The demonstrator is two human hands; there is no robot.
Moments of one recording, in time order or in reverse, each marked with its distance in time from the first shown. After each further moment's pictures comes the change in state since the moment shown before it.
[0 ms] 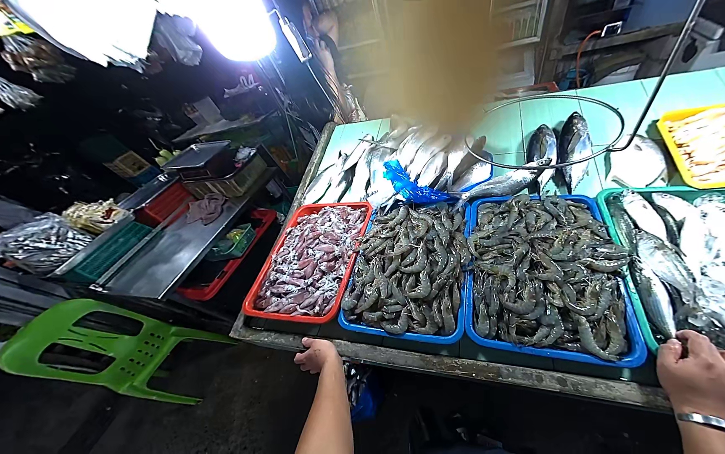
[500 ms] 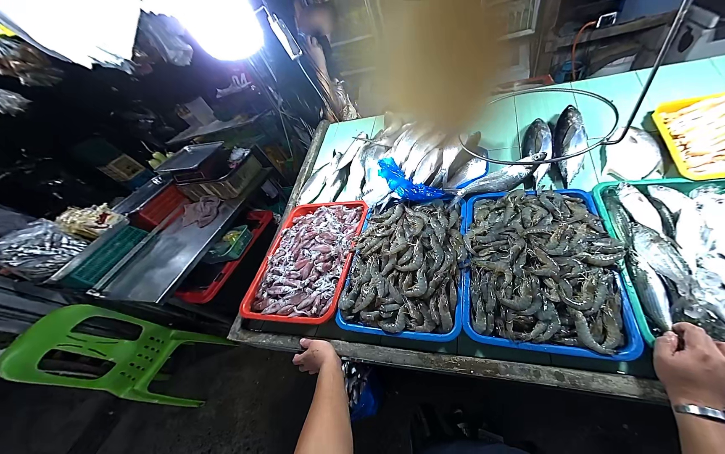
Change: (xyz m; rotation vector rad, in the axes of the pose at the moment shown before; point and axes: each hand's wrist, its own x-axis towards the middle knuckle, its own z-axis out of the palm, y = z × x) left_hand 0.002 -0.001 0.001 0.015 0.004 0.010; right_hand 0.000 0.001 0.001 0.012 -0.007 -0.001
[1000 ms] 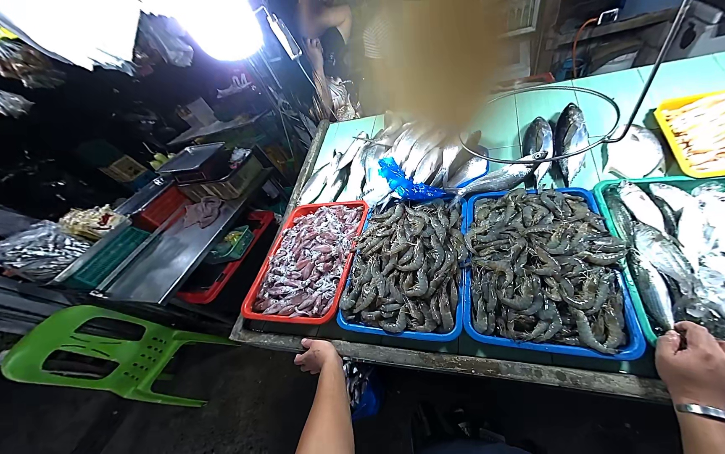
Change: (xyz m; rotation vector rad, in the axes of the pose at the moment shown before) left_hand -0.001 0.001 -0.001 -0.012 -0.003 -0.004; right_hand 0.001 0.001 0.002 -0.010 0.003 0.000
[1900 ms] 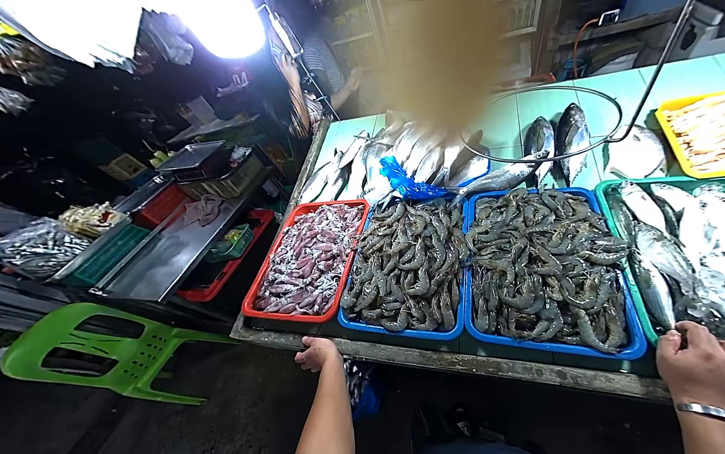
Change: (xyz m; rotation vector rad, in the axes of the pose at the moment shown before) left_hand -0.003 0.002 -0.002 0.014 0.000 -0.002; right_hand -0.001 -0.003 -0.004 0.002 -0.004 -0.004
